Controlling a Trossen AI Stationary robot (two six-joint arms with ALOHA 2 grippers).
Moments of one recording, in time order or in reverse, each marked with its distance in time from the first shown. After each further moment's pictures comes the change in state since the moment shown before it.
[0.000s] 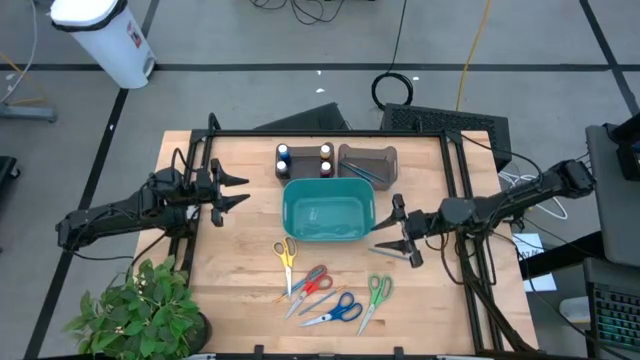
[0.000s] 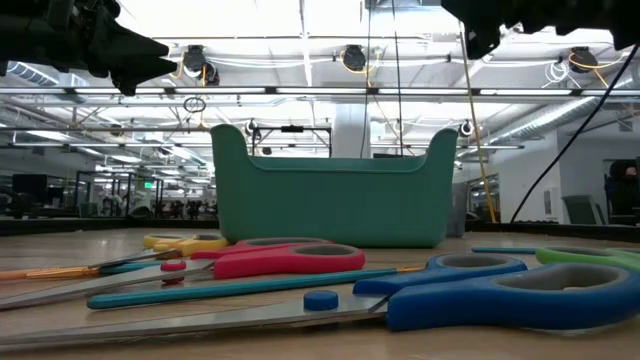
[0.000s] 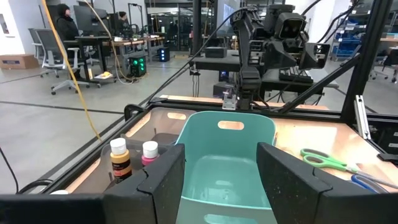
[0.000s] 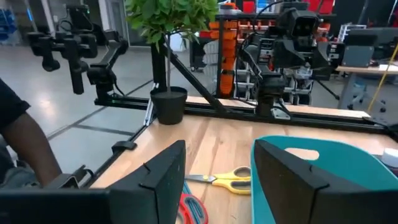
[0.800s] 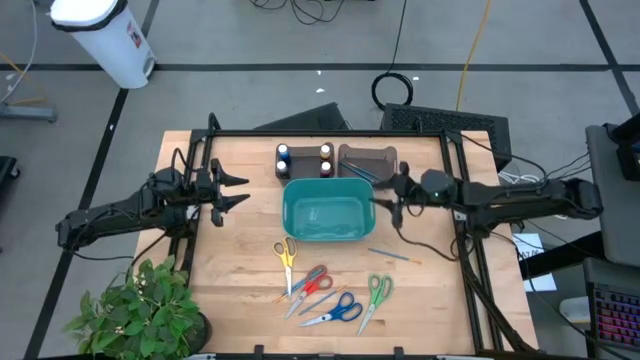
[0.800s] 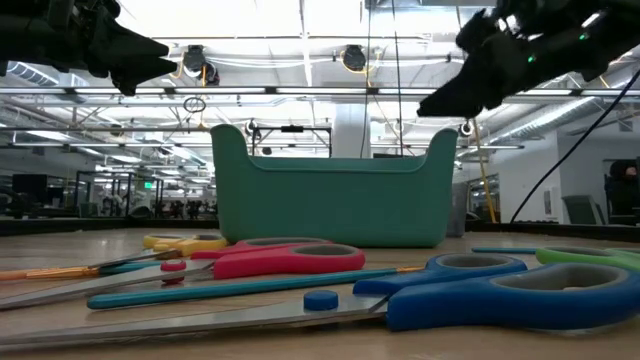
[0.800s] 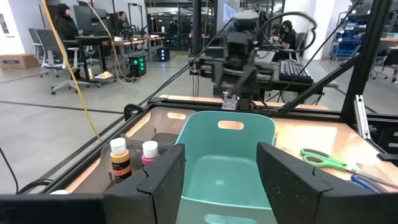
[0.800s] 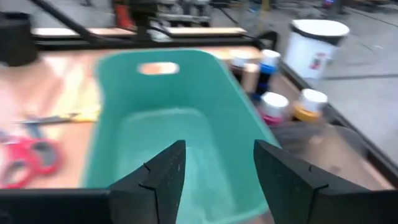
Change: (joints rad) left arm 0.000 0.000 0.000 0.000 0.000 0.000; right arm -0.419 0.000 0.000 -0.280 0.001 -0.041
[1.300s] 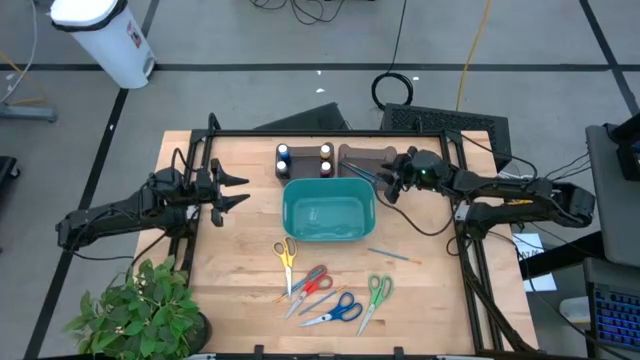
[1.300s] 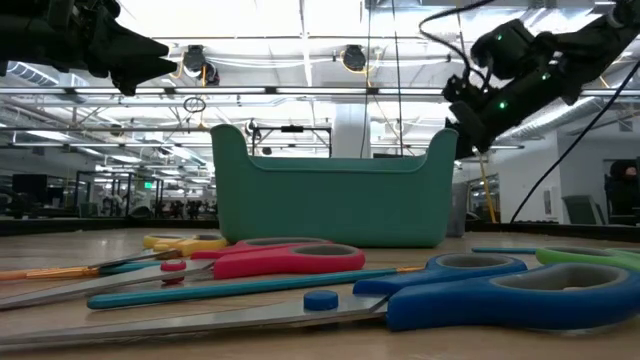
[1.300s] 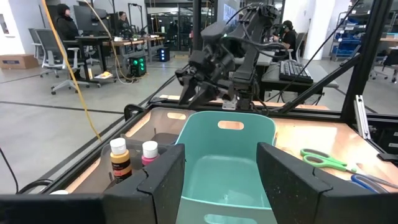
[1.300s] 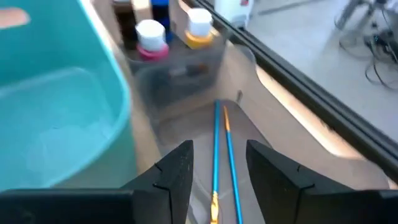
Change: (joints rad) left arm 0.000 0.000 0.000 0.000 0.000 0.000; right arm -0.322 0.136 0.000 -0.045 0.000 0.029
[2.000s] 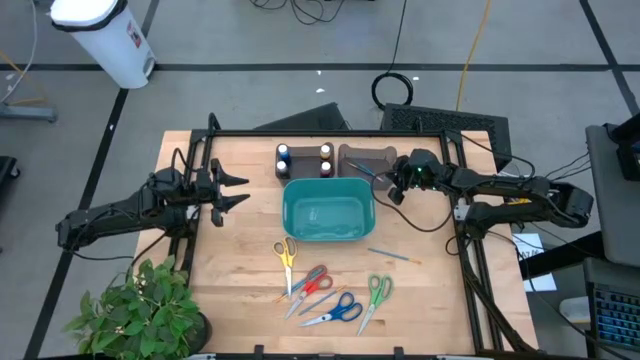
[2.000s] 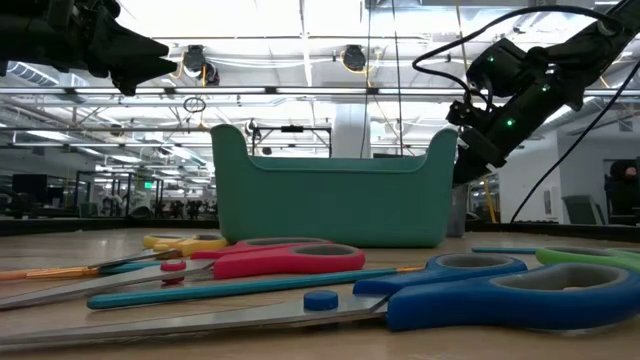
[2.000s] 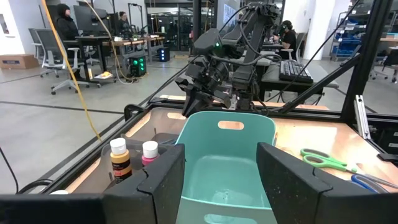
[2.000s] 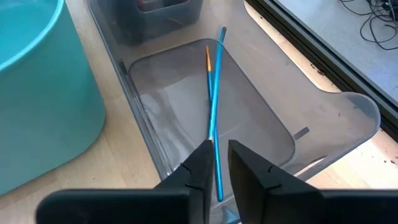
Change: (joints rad) left arm 0.000 0.000 0.000 0.000 0.000 0.000; right arm -0.074 0.034 0.000 -0.158 0.000 -0.041
